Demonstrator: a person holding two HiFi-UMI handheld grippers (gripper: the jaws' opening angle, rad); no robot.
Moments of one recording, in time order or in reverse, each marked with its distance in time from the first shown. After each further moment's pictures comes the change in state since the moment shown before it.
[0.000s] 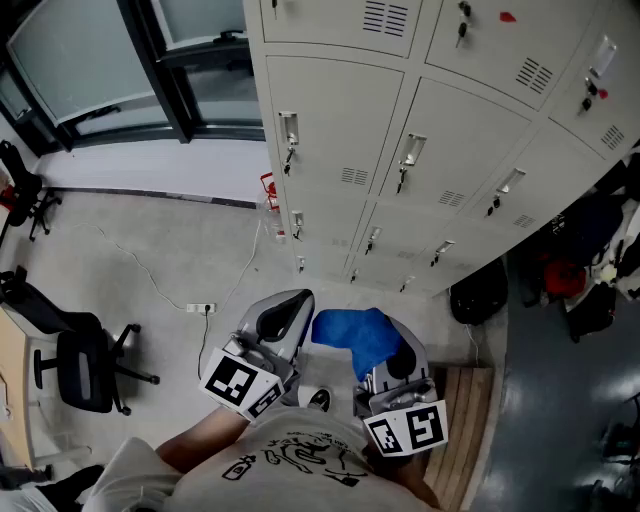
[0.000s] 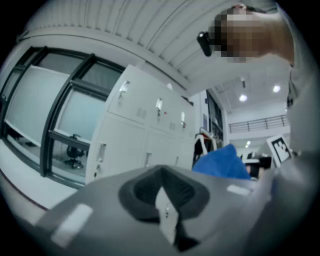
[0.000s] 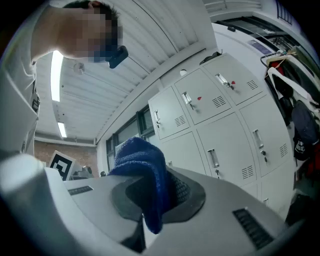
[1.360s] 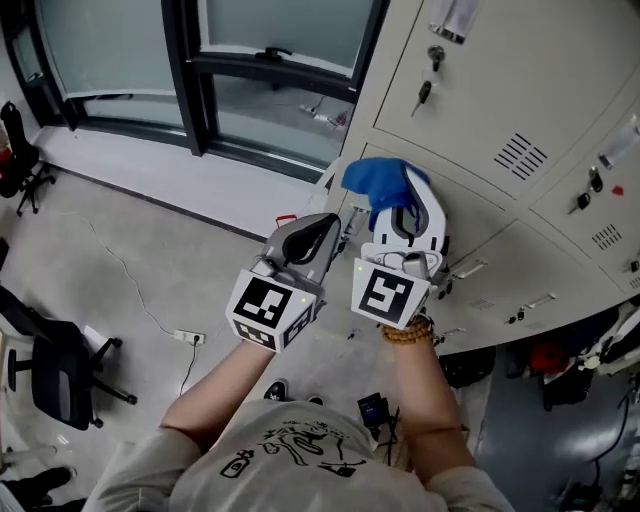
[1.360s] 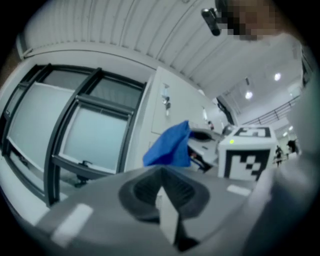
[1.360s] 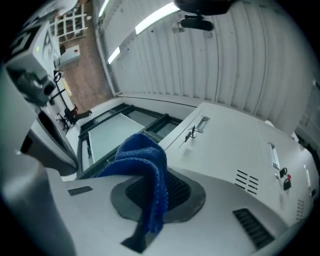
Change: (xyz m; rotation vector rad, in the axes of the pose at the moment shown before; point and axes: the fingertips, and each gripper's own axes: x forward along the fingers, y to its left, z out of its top) left arm 0.144 0.293 0.118 0.105 -0.160 0.128; right arm 0.433 0.014 0.093 -1.027 -0.217 -0.160
